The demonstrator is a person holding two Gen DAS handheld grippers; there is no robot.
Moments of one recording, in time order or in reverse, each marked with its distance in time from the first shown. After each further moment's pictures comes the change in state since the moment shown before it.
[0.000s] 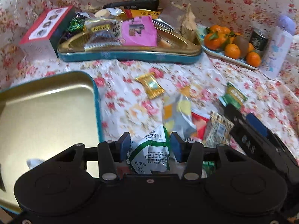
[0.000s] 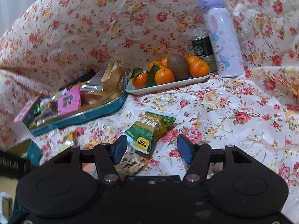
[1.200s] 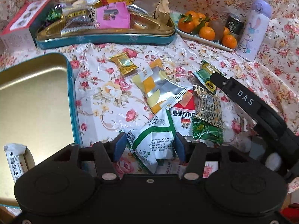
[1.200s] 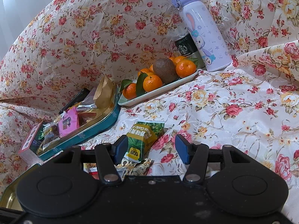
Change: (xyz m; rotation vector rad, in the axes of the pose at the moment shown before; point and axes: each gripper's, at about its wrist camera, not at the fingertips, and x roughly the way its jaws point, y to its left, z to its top) left arm 0.002 -0.009 -0.026 0.073 0.013 -0.115; right arm -0.004 -0.024 0.002 0.166 -0.034 0.032
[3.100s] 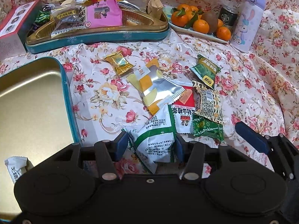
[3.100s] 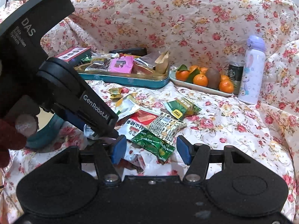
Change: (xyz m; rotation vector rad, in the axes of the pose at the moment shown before) left arm 0.003 0.005 0.009 0.040 0.061 -0.045; right arm -0.086 0.068 -0.052 -0.626 0.110 0.052
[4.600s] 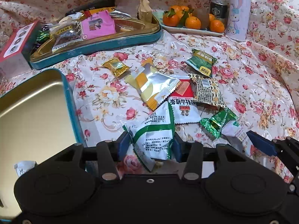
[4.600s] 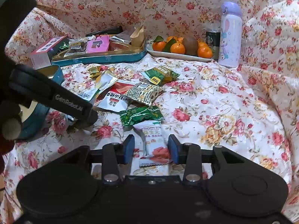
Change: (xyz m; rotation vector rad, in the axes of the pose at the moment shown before) left arm -0.005 -0.014 -0.023 0.135 -0.079 0.090; right arm -0.001 -0.017 -0.017 0.152 0.144 -0.090
